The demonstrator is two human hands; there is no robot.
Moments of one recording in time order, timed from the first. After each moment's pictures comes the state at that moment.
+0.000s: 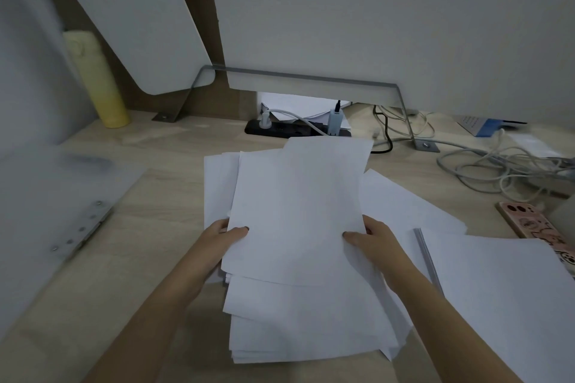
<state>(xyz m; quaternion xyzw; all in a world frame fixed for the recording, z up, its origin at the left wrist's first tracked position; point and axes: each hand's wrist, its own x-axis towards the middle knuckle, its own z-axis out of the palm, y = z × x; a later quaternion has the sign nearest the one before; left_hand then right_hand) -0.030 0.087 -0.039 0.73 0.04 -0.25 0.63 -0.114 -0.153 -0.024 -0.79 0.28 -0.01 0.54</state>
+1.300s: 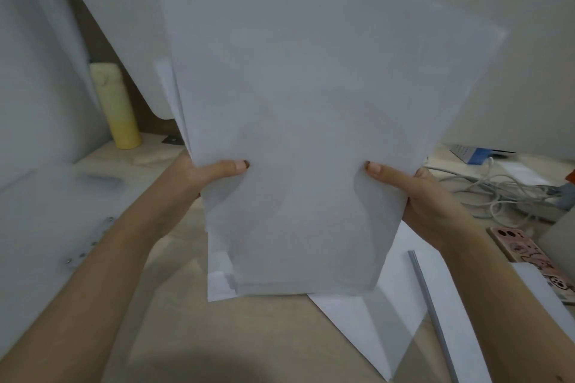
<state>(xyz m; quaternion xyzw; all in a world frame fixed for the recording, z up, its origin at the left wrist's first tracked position) -0.030 0.105 0.102 0.65 -0.25 -0.08 0.72 -0.133 -0.148 0.117 -0.64 0.00 -0.09 0.76</state>
